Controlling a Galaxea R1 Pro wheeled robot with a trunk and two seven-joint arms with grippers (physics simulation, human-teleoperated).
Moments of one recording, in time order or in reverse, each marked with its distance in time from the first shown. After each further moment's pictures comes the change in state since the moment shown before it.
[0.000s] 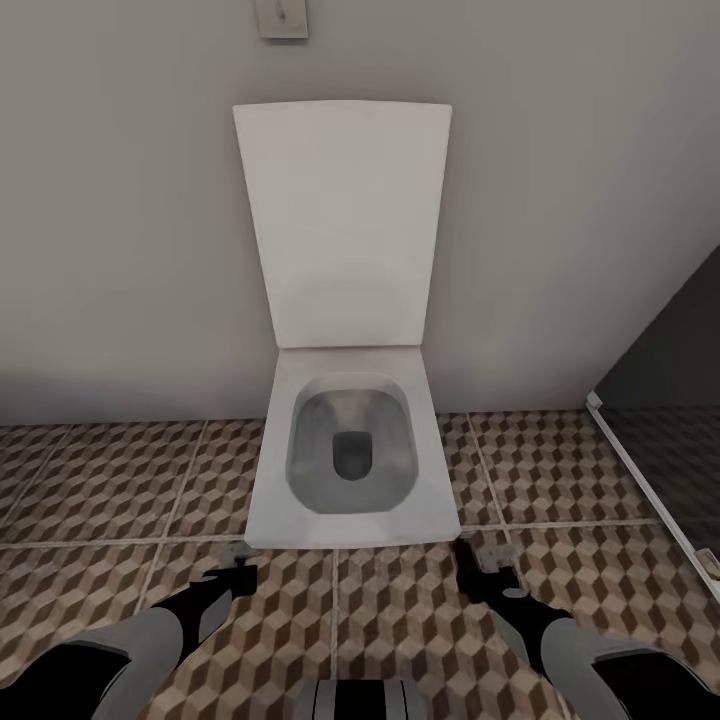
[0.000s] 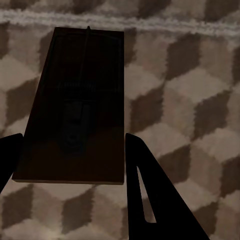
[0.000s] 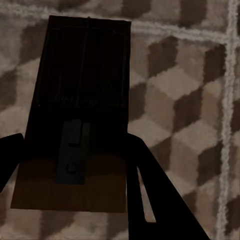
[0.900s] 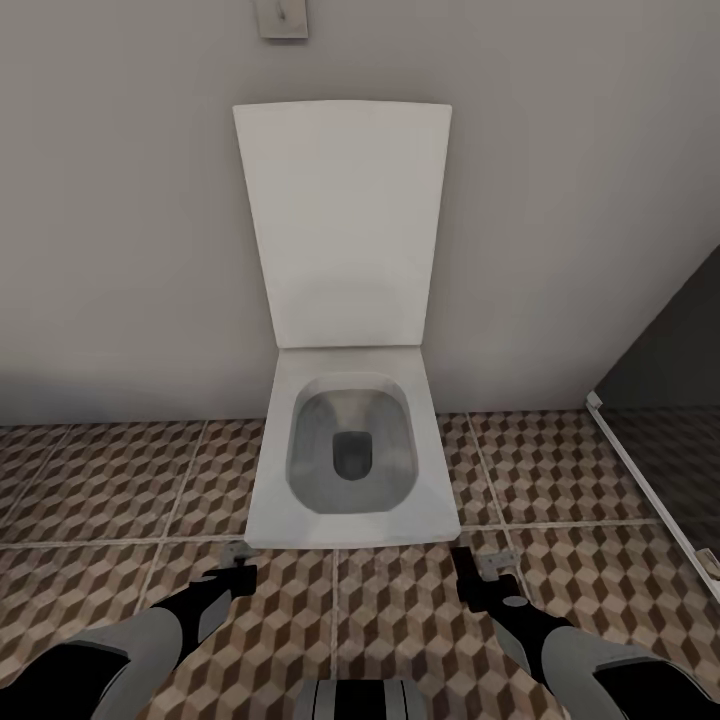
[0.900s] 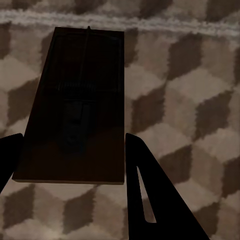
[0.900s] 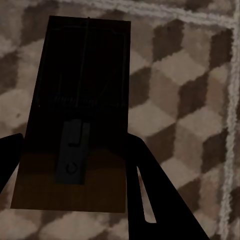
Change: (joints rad) left arm 0.000 0.002 0.000 0.000 0.000 0.000 0.000; right arm 0.020 0.002 0.002 0.000 0.004 0.000 -0.003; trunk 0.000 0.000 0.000
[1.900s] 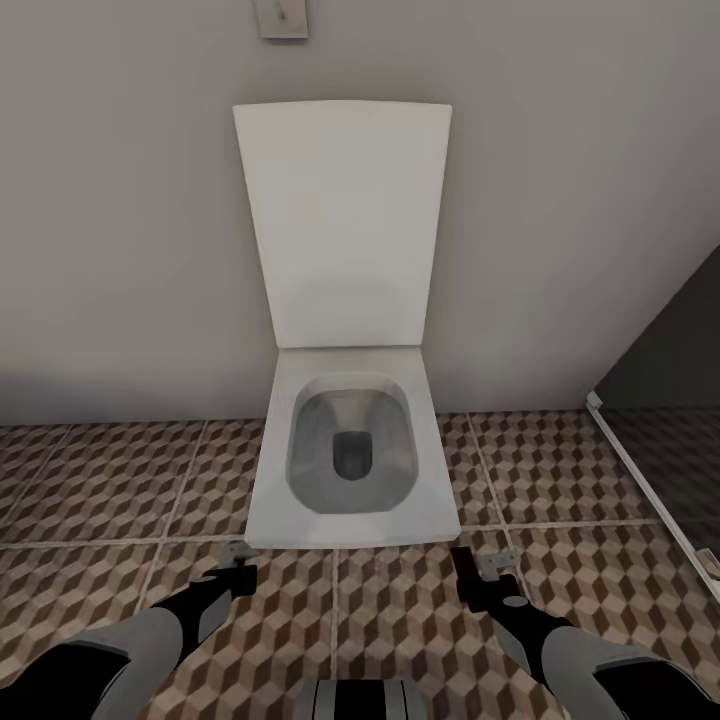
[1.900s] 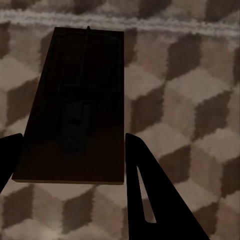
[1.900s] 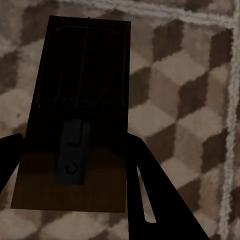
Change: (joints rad) left arm 0.000 -0.001 0.000 0.000 0.002 0.000 0.000; right arm 0.000 0.000 0.000 0.000 0.000 0.000 0.000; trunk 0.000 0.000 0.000
